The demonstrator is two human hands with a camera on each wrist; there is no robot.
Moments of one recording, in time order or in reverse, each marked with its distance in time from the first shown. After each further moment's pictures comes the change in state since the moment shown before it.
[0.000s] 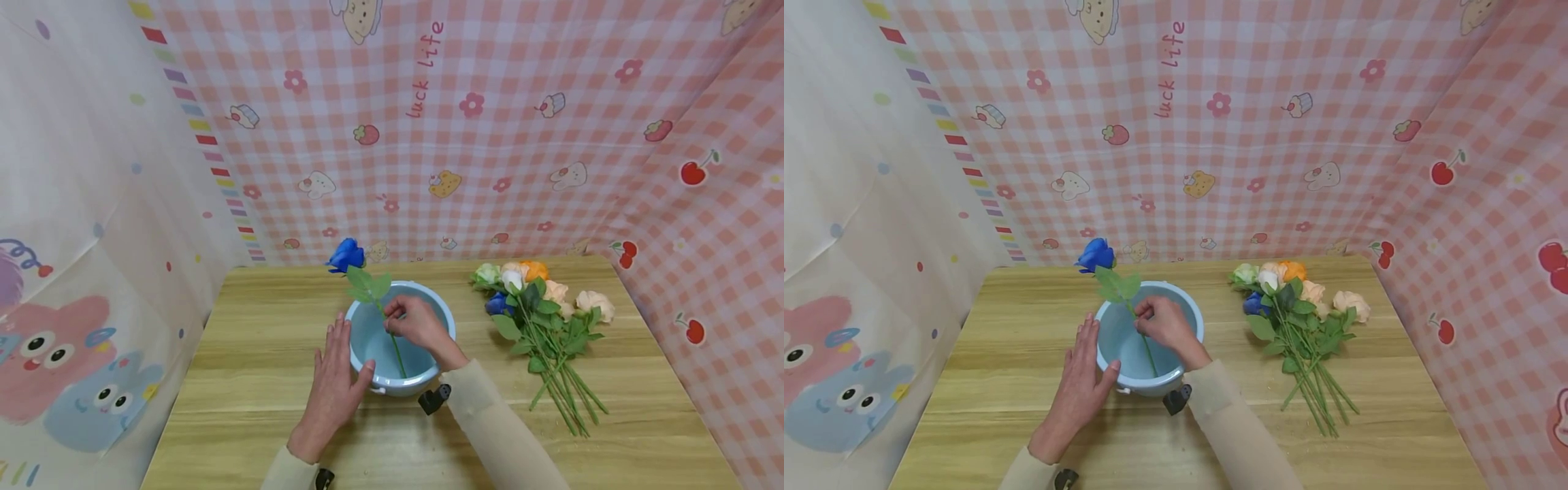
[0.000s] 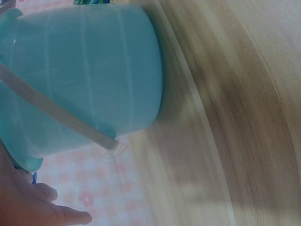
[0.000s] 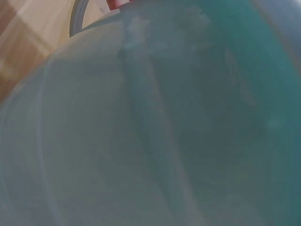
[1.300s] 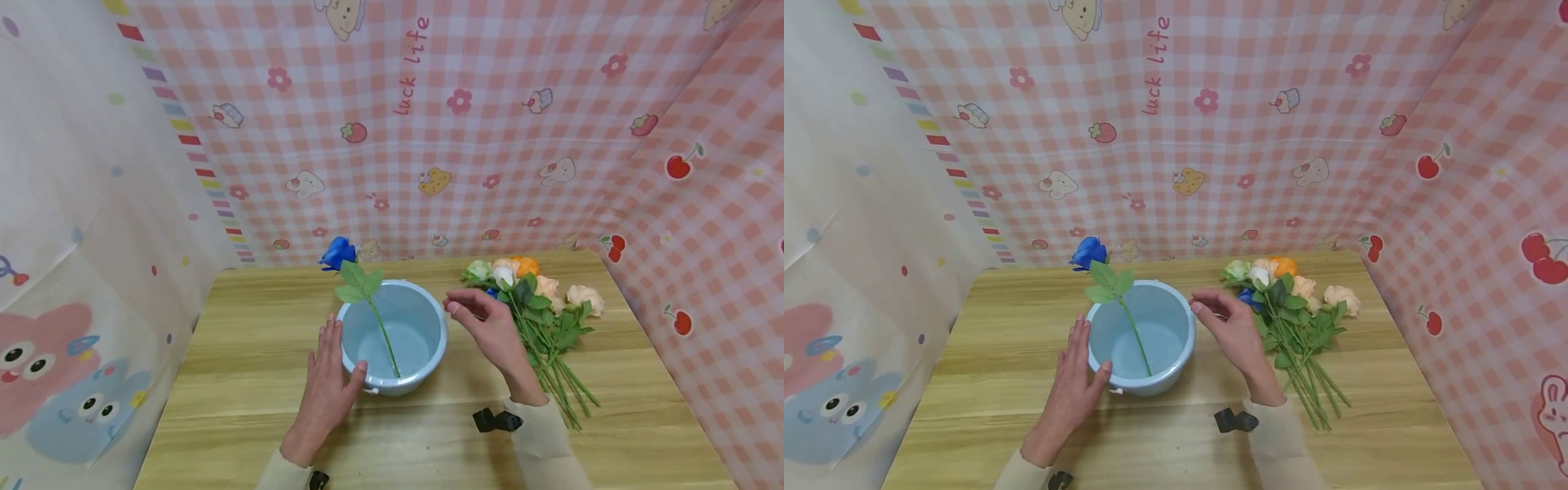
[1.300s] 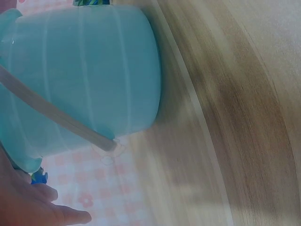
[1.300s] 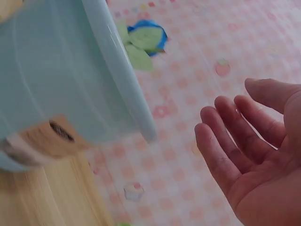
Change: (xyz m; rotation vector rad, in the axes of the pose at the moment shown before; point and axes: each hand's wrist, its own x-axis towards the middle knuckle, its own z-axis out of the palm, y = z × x) left_hand 0.000 0.000 0.003 0.010 -0.012 -0.011; right_hand -0.086 0.040 -0.079 0.309 0.342 -0.270
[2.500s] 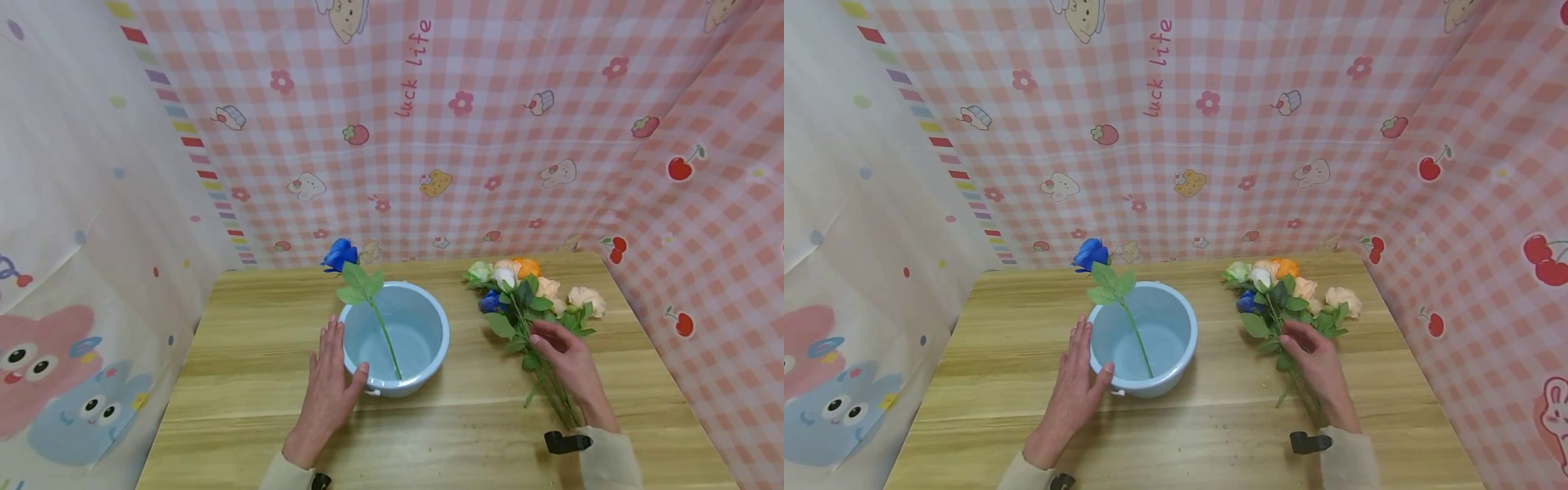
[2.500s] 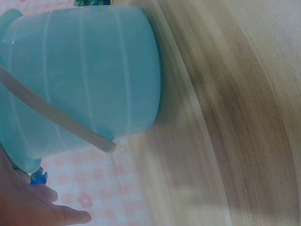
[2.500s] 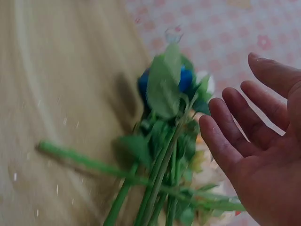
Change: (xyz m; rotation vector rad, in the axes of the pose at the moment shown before) left_hand 0.000 0.001 -0.001 -0.002 -0.013 -0.020; right_hand -0.053 0.099 -0.114 -0.207 0.107 0.205
